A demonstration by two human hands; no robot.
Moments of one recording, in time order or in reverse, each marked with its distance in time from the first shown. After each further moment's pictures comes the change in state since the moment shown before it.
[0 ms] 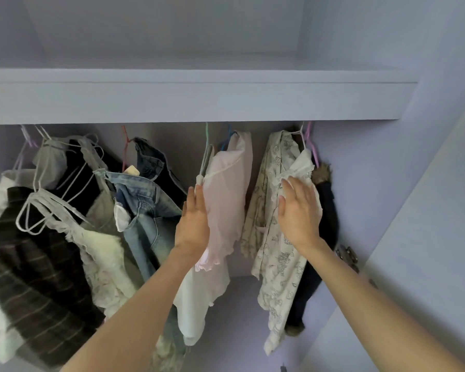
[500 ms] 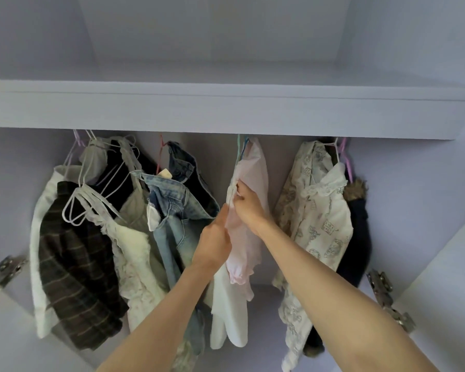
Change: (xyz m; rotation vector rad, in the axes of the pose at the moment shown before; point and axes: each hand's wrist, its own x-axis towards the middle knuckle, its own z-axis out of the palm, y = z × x) left_hand -0.017 -0.008 -0.008 -0.282 -0.028 0.004; right_hand 0.047 -0.124 0.050 0.767 -0.617 0.337
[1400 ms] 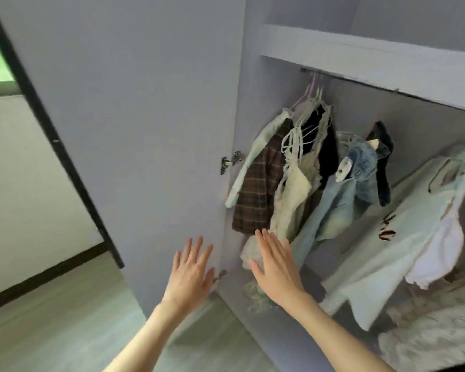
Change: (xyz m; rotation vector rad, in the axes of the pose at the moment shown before) left_hand -0.378 -0.155 -0.100 0.555 0.194 -0.613; right_hand -0.241 0.045 0.205 -0.828 -0.552 -0.818
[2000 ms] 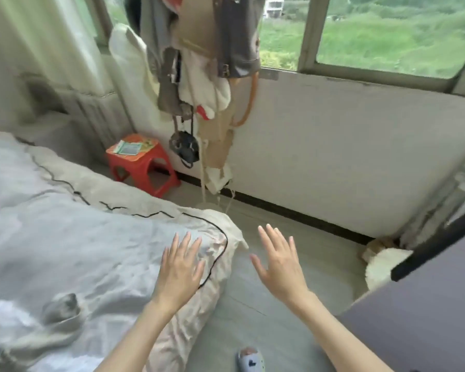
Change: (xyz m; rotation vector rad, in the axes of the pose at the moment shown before) left_hand -0.451 -0.207 -0.113 0.144 0.358 -1.223; right_hand -0.090 -0.461 0.100 0.308 -0.259 -1.029
